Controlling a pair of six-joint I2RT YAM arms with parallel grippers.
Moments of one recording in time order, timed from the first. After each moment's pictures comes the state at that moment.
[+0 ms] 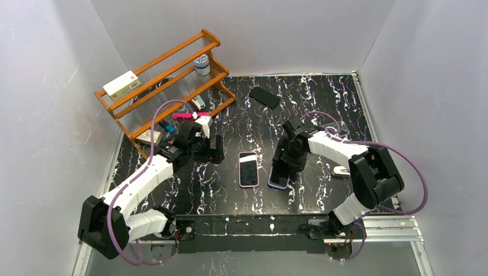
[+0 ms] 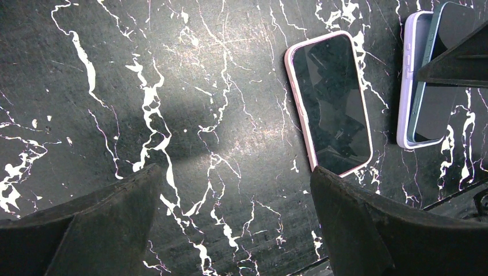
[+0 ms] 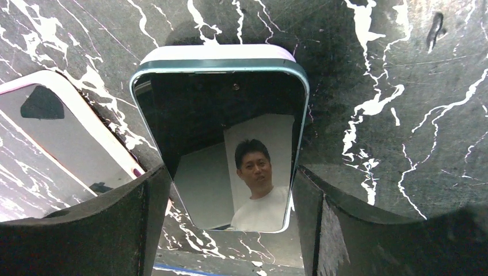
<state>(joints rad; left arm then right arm) -0.50 1.13 0.80 -0.50 0.06 -0.31 0.54 1.56 0.91 -0.63 -0.10 0.86</state>
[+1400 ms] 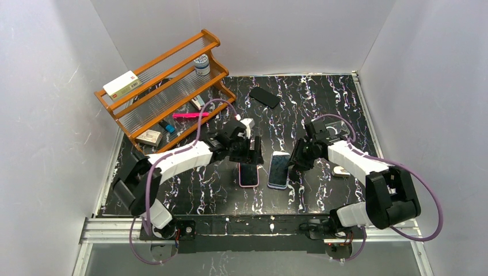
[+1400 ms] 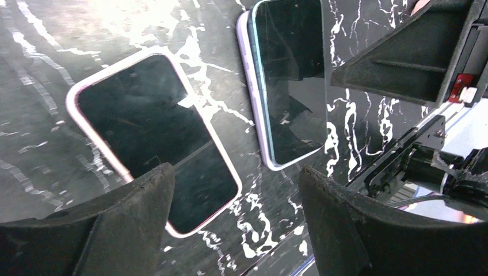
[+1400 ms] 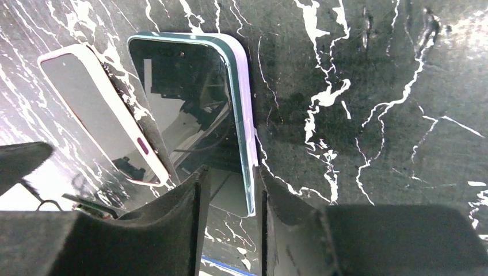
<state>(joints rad) -0.78 1.53 0.99 -0.29 0.19 -0.56 0.37 1.36 0.77 -0.57 -0.25 0.72</state>
